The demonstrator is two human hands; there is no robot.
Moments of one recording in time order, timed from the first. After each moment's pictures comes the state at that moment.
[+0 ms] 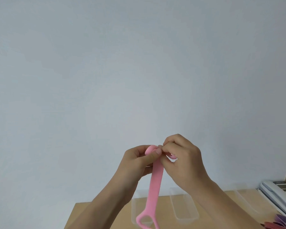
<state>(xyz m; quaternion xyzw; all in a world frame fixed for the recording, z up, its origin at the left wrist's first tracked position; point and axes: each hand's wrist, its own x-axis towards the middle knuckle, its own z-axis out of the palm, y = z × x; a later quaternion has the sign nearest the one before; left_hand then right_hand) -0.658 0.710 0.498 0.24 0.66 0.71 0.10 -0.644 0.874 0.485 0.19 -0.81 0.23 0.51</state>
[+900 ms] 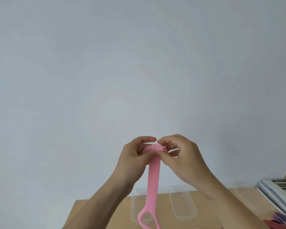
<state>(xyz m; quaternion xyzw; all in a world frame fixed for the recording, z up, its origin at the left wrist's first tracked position) -0.670 0.712 0.495 0.19 0.70 0.68 0.02 -0.641 0.880 0.493 0.11 -0.83 0.47 0.30</state>
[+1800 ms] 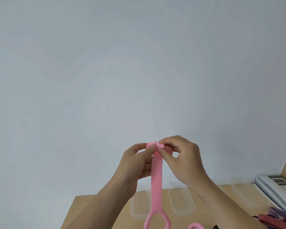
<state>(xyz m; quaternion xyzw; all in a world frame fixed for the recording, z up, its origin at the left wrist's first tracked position) -0.659 0.719 0.489 0.08 0.65 0.74 0.13 -0.642 0.880 0.476 0.14 -0.80 0.42 0.39</state>
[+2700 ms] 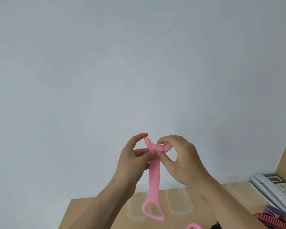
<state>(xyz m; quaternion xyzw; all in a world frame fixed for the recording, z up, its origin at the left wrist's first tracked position) -0.664 0.721 0.487 0.16 0.66 0.73 0.06 -0.642 0.890 0.479 0.16 -0.85 0.33 0.38</state>
